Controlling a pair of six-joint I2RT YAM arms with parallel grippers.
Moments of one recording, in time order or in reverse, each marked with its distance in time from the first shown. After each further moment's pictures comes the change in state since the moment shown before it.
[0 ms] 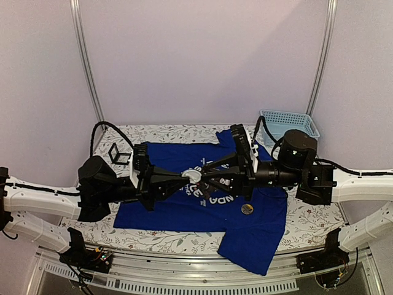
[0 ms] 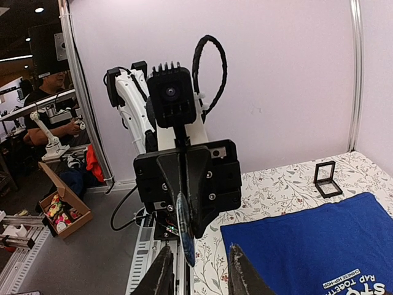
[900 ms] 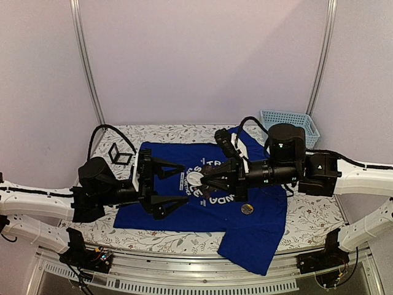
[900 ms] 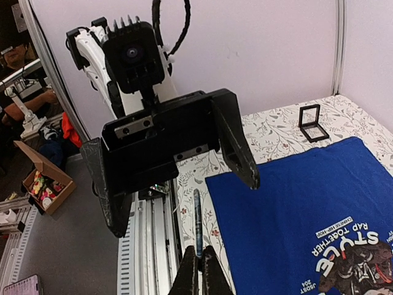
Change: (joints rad) left arm 0.000 -0.067 -0.019 -0.182 -0.078 0.071; right arm 0.028 0.029 0.121 -0.335 0.097 -0.033
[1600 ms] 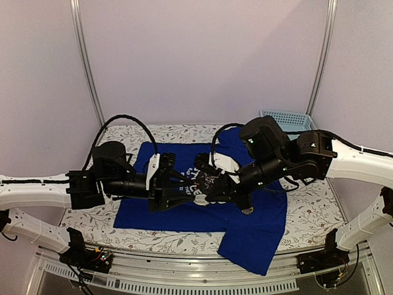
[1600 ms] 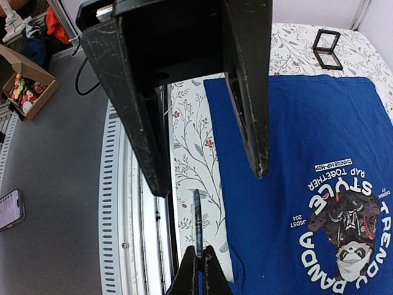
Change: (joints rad) left arm 0.000 0.022 0.229 -0.531 0.057 0.200; right arm 0.043 0.153 0.346 -0.692 0.054 -0.271
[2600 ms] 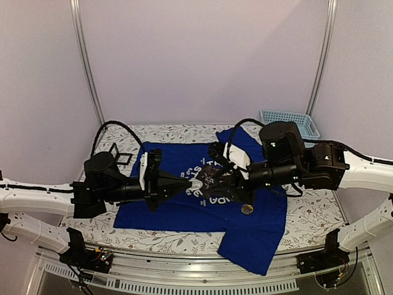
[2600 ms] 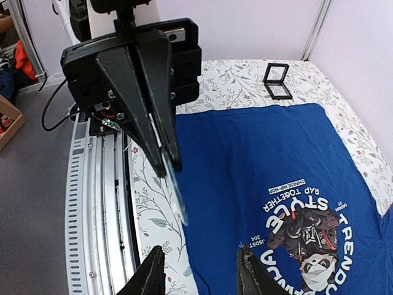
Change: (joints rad) left arm 0.000 0.000 -0.108 0.253 -0.043 -0.084; right arm 0.003 -0.094 -0.127 0.205 0.146 0.002
